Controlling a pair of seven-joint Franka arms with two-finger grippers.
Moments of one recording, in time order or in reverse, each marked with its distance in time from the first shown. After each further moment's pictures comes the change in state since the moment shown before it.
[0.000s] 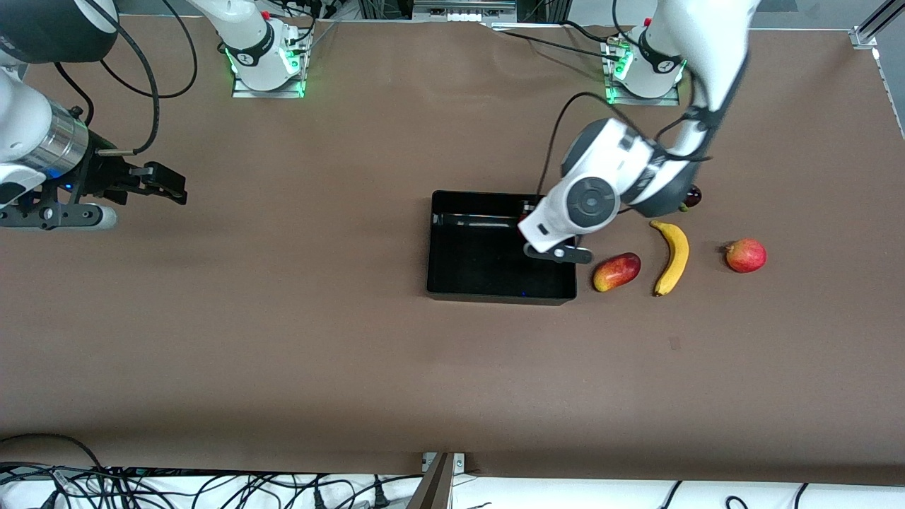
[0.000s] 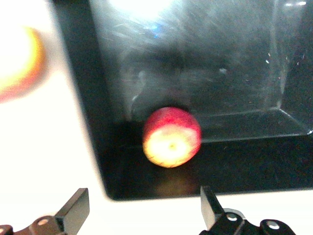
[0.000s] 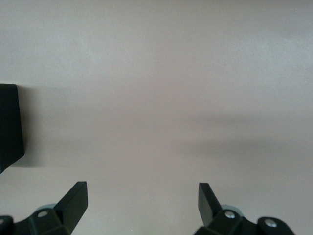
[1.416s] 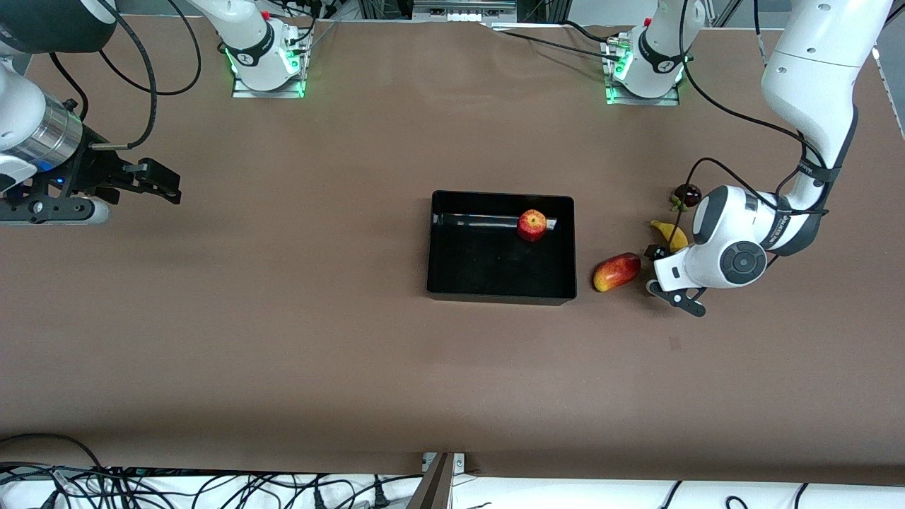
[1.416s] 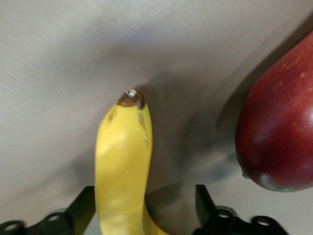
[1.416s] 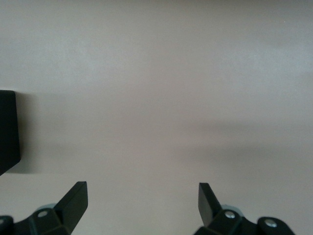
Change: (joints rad) left arm 0.426 0.137 0.016 -0.281 0.277 0.447 0.674; right arm 0.002 -0.009 0.001 0.006 -0.024 0.019 -0.001
